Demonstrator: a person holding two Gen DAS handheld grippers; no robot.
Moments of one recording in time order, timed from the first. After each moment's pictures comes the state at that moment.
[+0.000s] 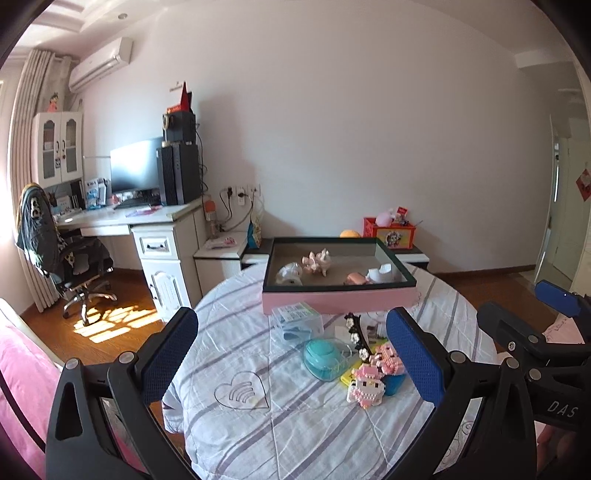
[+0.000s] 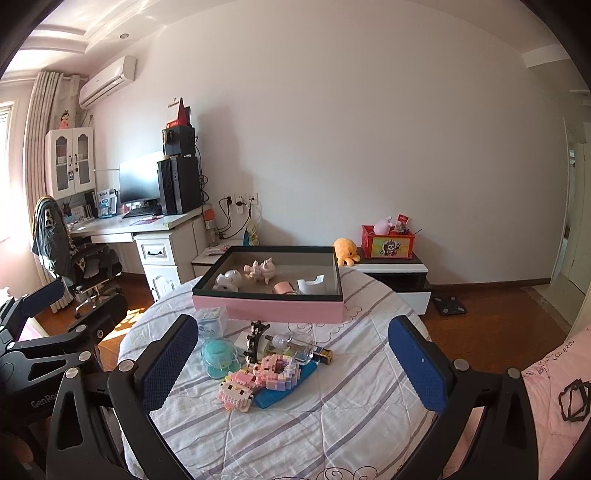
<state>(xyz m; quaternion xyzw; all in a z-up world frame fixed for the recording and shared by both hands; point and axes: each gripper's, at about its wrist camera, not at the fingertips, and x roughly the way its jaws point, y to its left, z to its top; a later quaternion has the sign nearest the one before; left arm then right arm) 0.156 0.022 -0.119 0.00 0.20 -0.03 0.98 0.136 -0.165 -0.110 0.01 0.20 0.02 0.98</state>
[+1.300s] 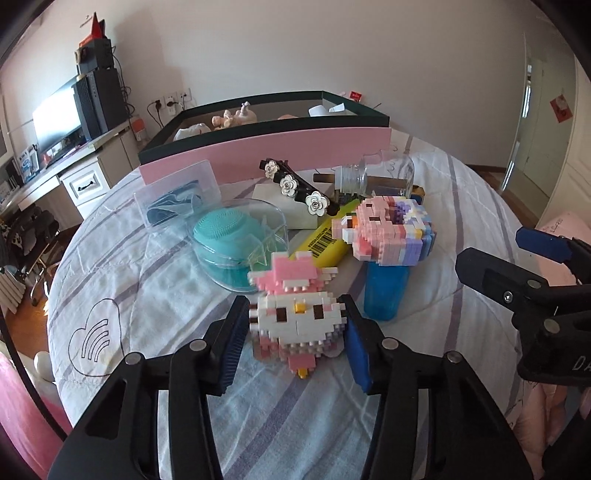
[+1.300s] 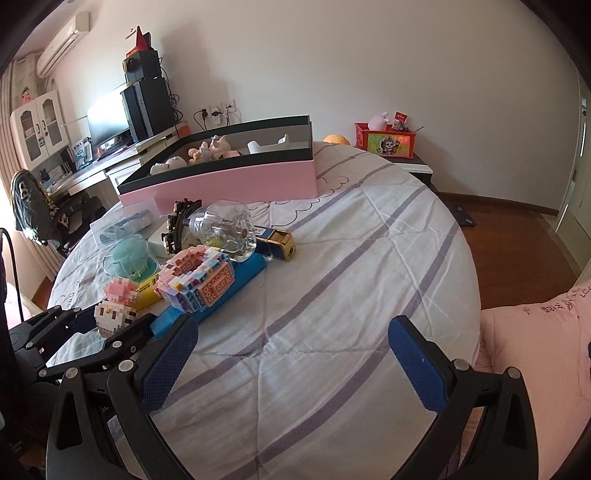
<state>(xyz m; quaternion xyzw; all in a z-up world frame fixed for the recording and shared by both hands) 0.245 -0.047 -0.257 0.08 0.37 -0.12 0.92 0.219 -0.215 -0.240 0.05 0.36 0.02 0.93</state>
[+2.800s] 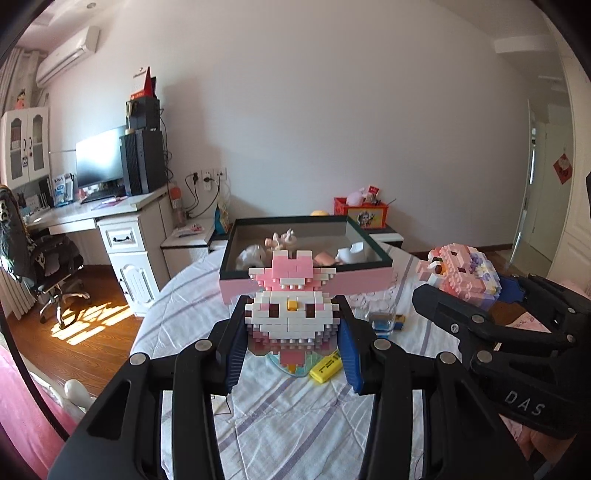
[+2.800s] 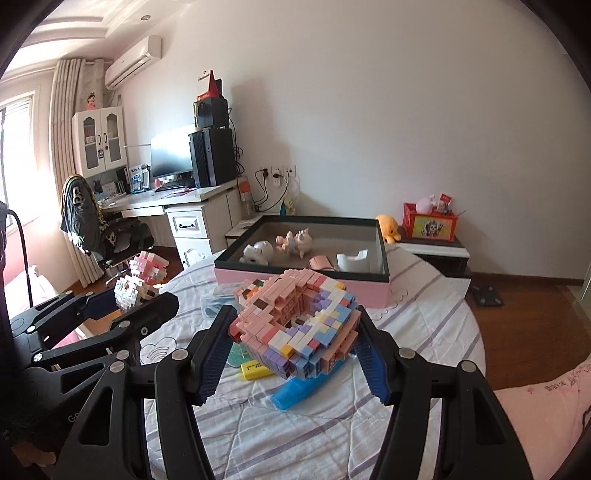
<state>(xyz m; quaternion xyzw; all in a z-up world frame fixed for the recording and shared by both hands) 0.180 -0.001 -0.126 0.02 0.21 -0.09 0.97 0.178 -0.157 -0.131 0.01 0.23 0.10 0.97</state>
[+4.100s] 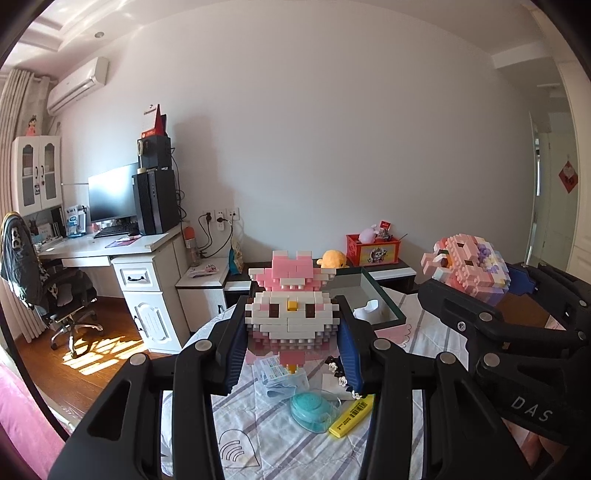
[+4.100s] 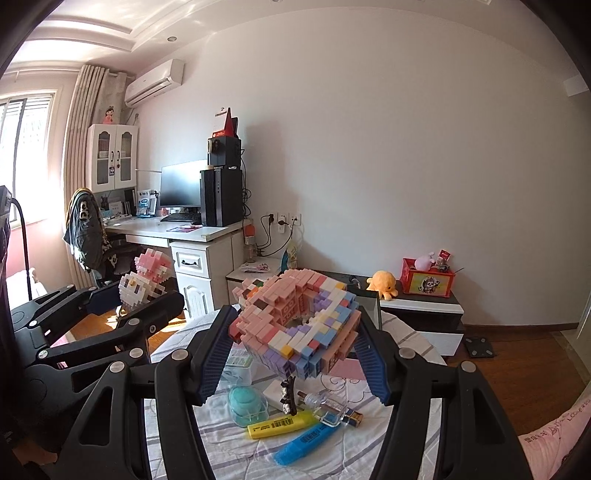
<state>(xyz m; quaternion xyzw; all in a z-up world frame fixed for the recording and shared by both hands) 0.194 -0.001 -0.074 0.04 0.15 -0.07 0.98 0.189 -0.147 -0.081 -0.03 0.15 0.11 0.98</state>
